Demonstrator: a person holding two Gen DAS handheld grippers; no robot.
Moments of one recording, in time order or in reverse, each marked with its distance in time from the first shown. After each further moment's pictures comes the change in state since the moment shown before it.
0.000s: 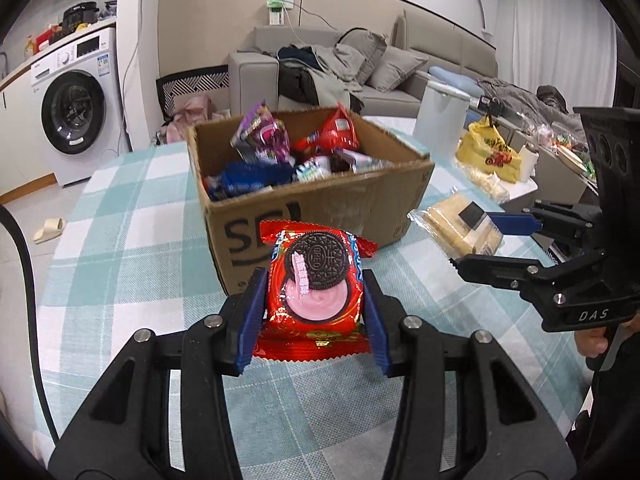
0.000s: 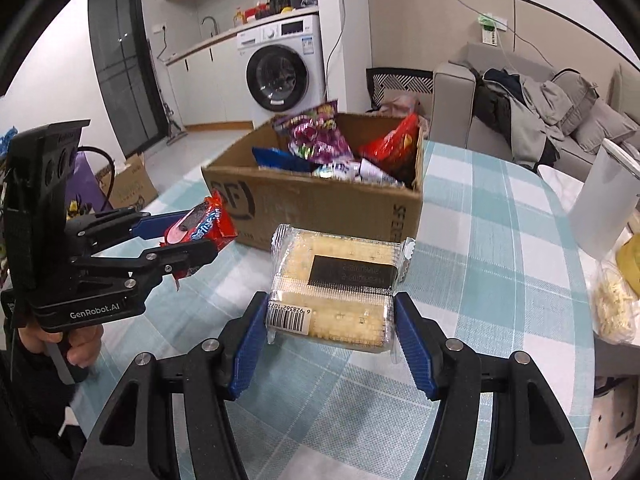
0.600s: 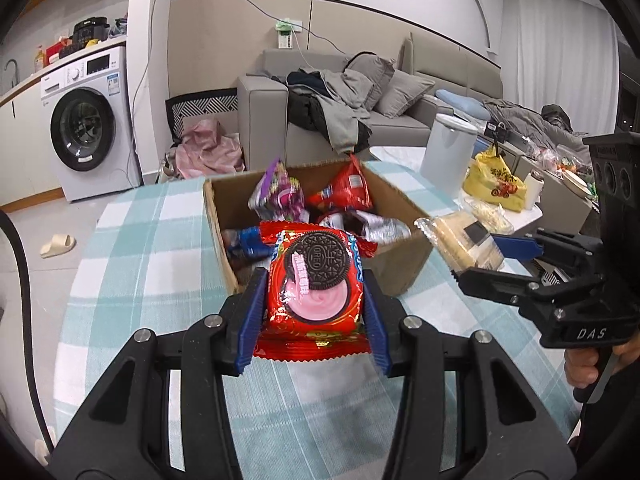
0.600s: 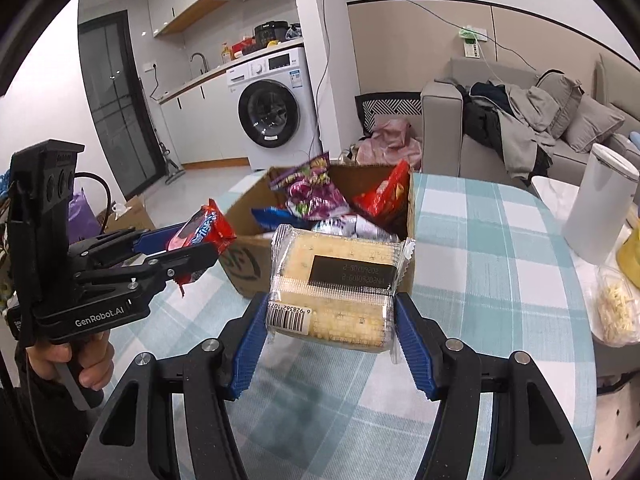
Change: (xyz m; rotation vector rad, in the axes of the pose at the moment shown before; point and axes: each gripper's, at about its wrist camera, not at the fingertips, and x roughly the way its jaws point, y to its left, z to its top) left arm -0.021 0.007 0.049 -0.012 -0.076 0.029; right arm -0.016 -0.004 0.032 0.078 -0.110 0.012
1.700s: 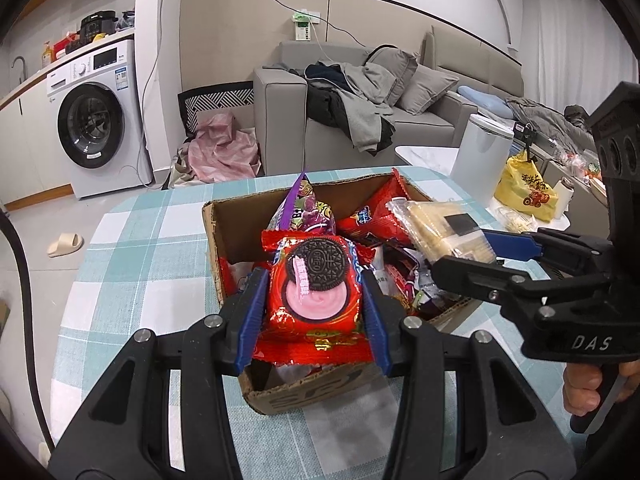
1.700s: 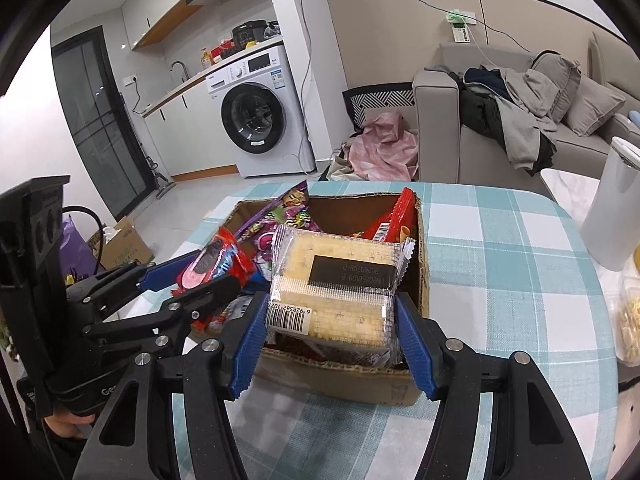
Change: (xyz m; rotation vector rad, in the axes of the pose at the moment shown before) left arm 0.099 0.022 0.045 -0.020 0.034 0.064; right arm 0.075 -0.018 0.059 0.075 0.028 -0.002
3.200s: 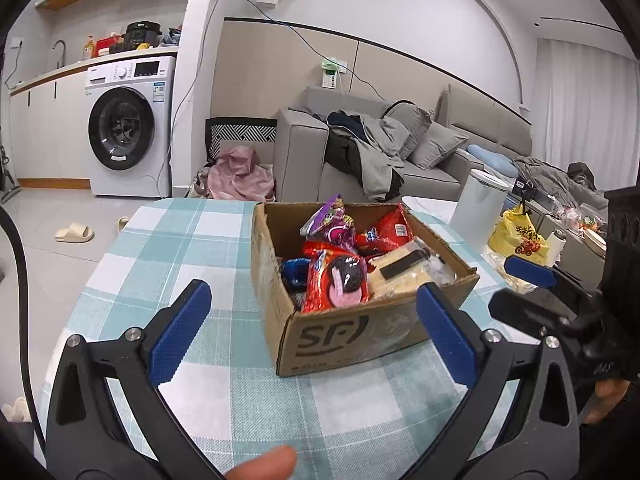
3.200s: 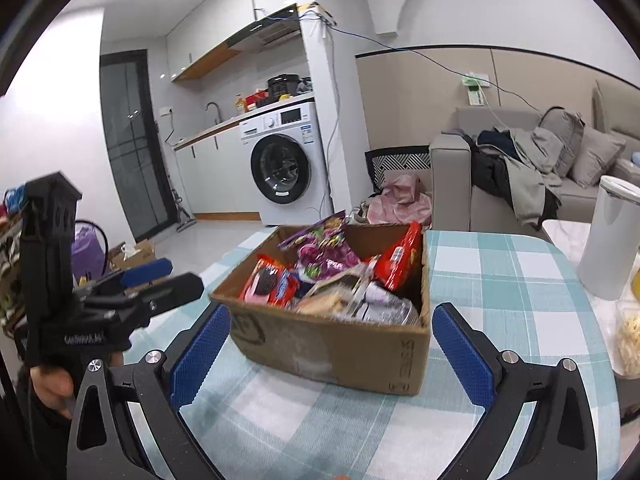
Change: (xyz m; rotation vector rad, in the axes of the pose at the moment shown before) left arm -0.096 0.030 -0.060 -0.129 -0.198 0.015; right arm -0.063 0.013 -0.058 -0.098 -0.253 0.056
